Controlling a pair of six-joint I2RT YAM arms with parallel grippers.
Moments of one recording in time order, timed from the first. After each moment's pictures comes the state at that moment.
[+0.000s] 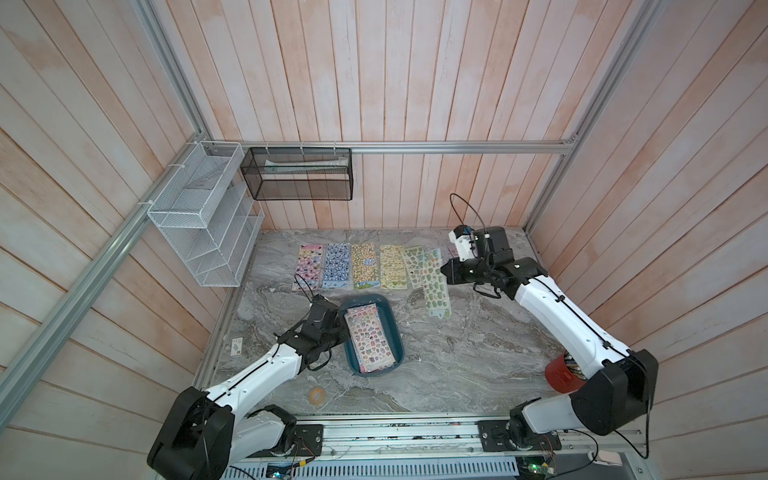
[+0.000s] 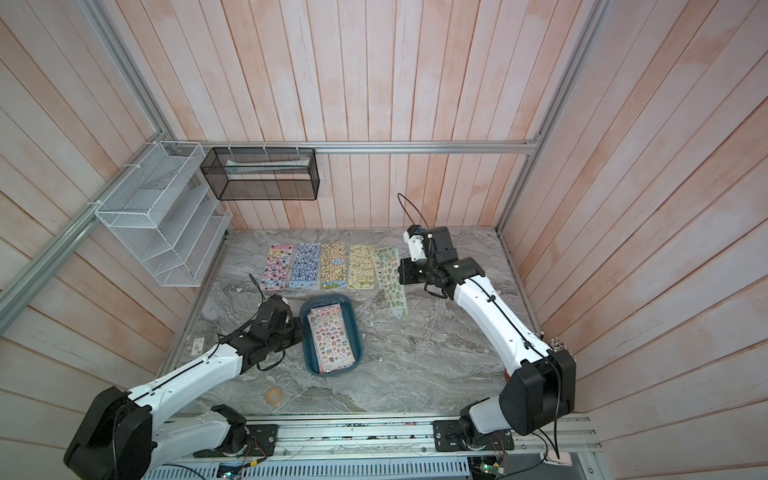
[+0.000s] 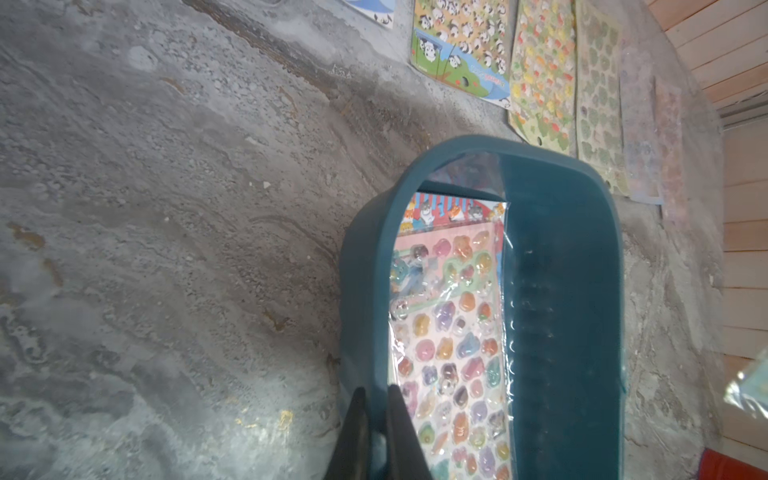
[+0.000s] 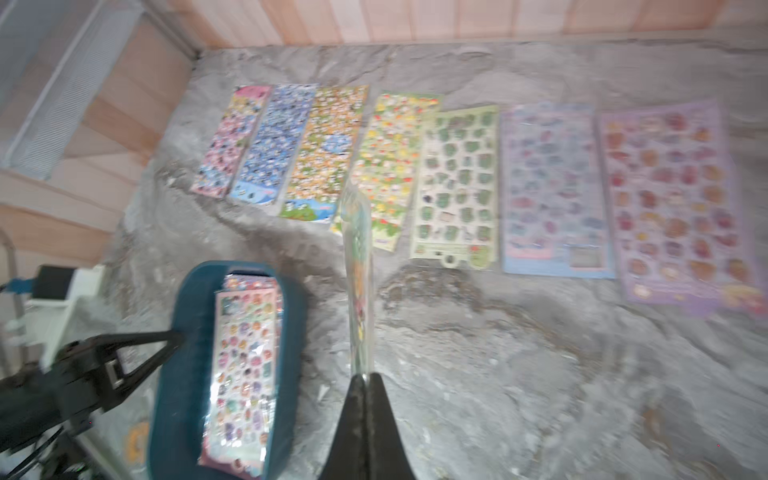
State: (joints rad) left arm -0.48 1.17 0.57 -0.25 0.00 -0.79; right arm 0.34 1.44 1.32 -0.67 -0.21 0.22
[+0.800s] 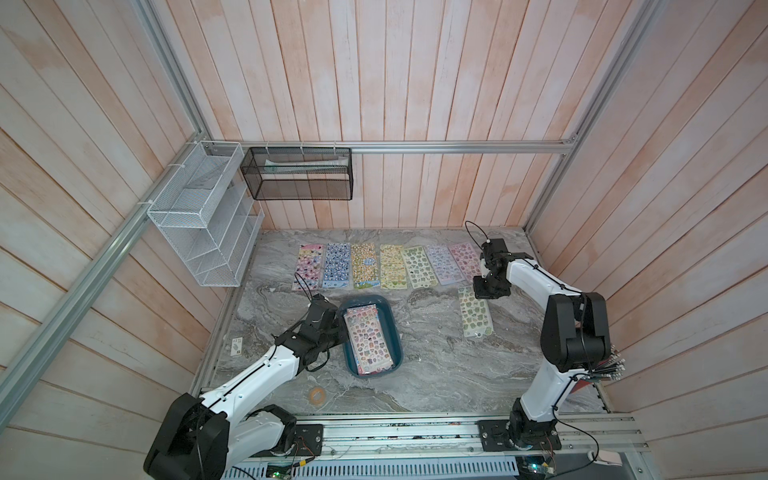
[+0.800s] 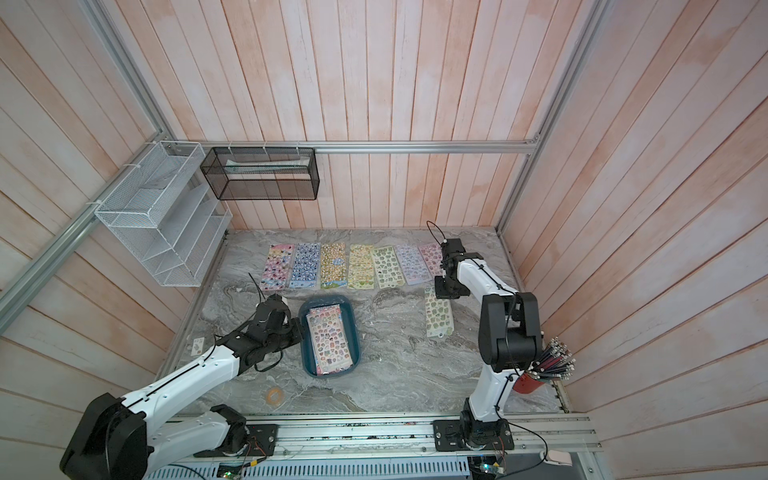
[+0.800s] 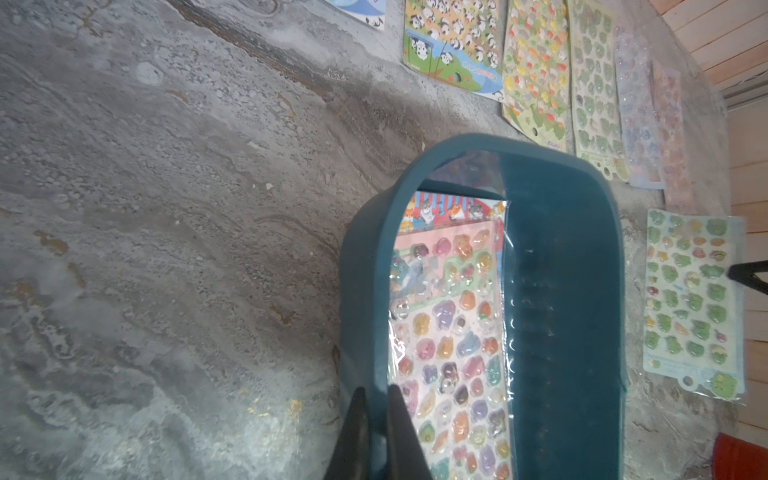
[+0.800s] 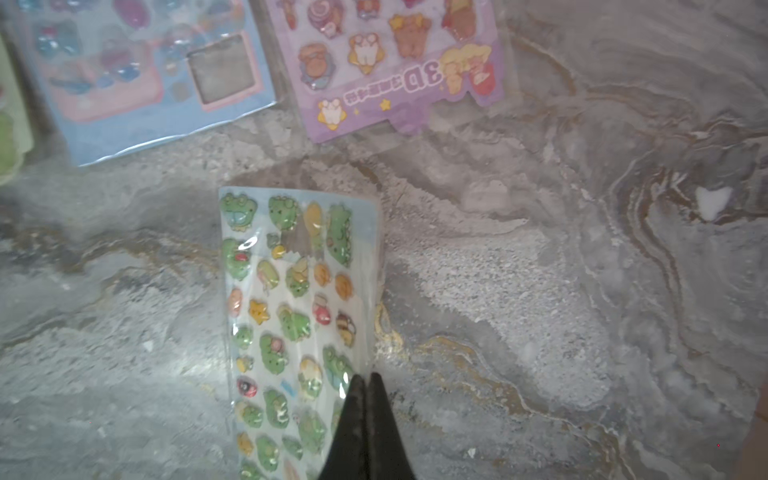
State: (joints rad) left arm -0.48 1.14 0.57 -0.29 0.00 -0.75; right arm 0.12 1.84 1.35 -0.82 0.13 0.10
